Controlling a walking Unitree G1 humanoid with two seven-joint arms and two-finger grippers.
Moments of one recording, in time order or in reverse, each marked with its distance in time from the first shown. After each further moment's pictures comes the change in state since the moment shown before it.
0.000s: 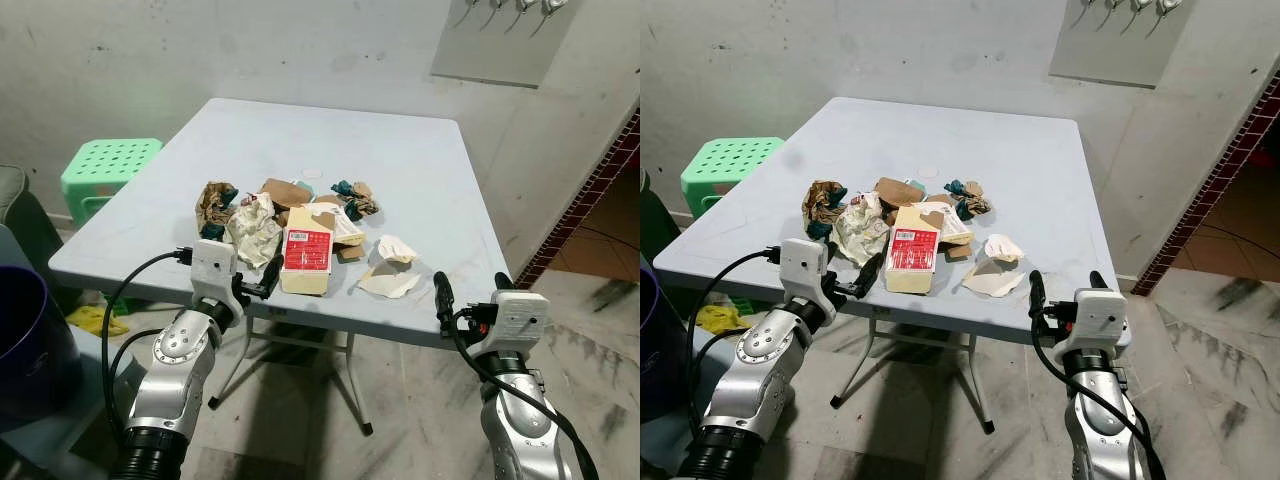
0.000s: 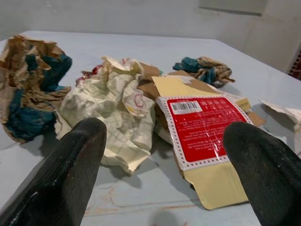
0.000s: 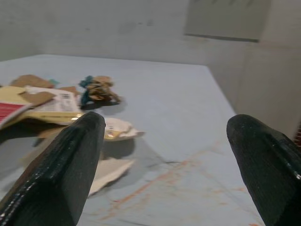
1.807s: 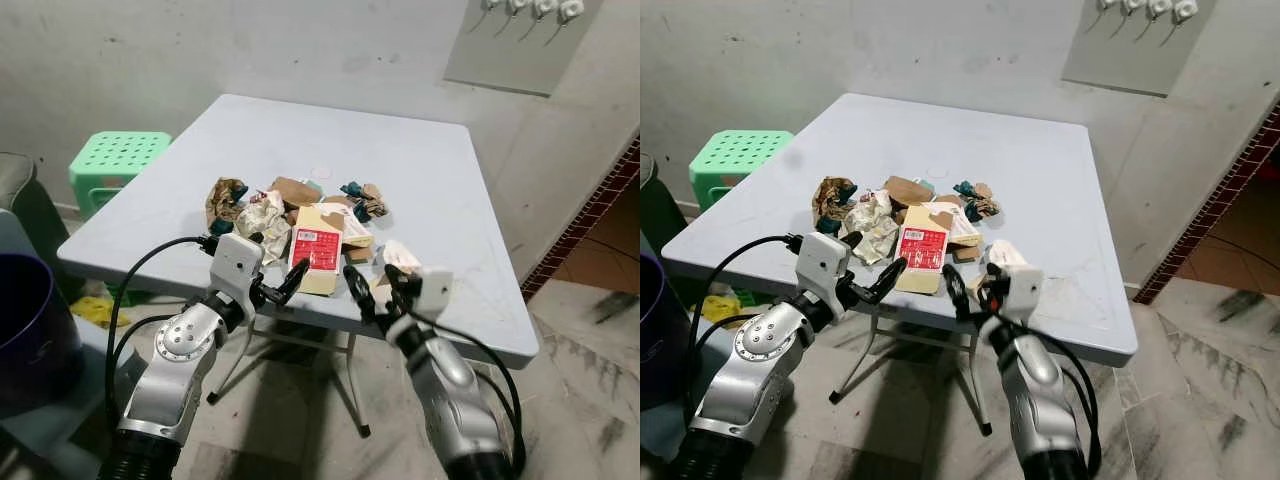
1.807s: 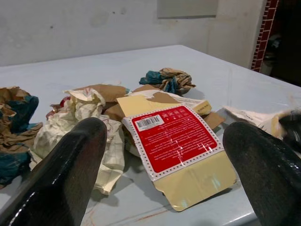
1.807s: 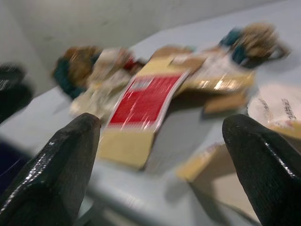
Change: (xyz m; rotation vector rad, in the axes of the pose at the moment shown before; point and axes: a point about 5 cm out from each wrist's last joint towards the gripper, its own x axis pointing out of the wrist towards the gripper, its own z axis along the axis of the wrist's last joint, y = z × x) left arm -0.004 -0.019 0.022 0.158 -0.033 -0.186; right arm 0.024 0.079 -0.031 0.407 0.150 0.431
